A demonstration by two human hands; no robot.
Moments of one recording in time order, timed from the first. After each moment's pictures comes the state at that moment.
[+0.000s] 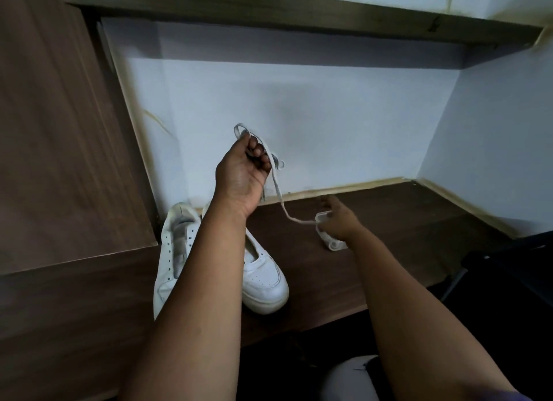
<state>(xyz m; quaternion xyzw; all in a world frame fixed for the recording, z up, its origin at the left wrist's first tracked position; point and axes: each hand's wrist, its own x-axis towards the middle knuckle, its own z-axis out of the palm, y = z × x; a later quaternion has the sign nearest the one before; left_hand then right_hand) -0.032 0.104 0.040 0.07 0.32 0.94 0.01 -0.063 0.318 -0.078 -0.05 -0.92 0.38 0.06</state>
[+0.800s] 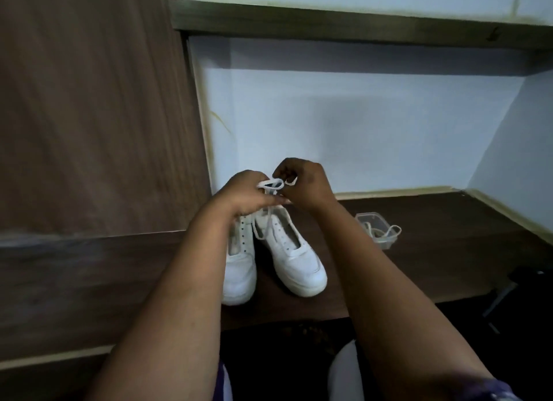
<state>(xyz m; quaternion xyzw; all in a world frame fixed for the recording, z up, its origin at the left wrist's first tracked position) 0.014 0.007 0.034 0.09 0.94 0.34 -0.05 -0.025 0.157 0.011 0.23 -0.85 0.41 0.23</state>
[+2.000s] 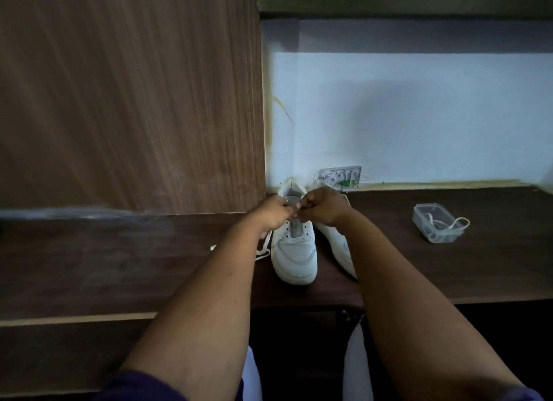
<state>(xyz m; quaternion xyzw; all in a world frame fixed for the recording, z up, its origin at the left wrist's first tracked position) 0.013 -0.071 -0.051 -0.01 0.85 0.52 0.08 -0.002 0.075 -0.038 0.13 -0.89 0.43 -0.07</state>
